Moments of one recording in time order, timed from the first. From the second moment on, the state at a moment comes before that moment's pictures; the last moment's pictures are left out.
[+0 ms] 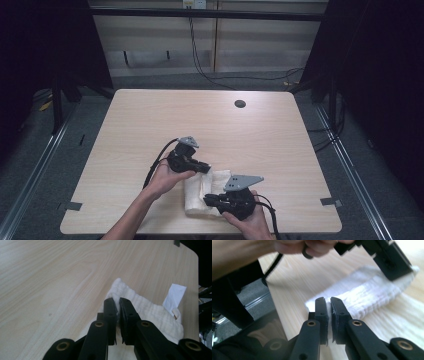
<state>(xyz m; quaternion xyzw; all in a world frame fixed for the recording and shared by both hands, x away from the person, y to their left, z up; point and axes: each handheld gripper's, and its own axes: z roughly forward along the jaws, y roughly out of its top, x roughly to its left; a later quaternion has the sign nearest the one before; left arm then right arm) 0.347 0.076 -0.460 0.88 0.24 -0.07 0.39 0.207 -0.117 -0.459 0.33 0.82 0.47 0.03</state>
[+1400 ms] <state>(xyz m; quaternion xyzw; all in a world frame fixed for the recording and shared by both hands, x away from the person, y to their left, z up) 0.342 0.028 -0.475 0.87 0.24 -0.10 0.41 0.207 -0.163 -0.483 0.39 0.82 0.42 0.04</state>
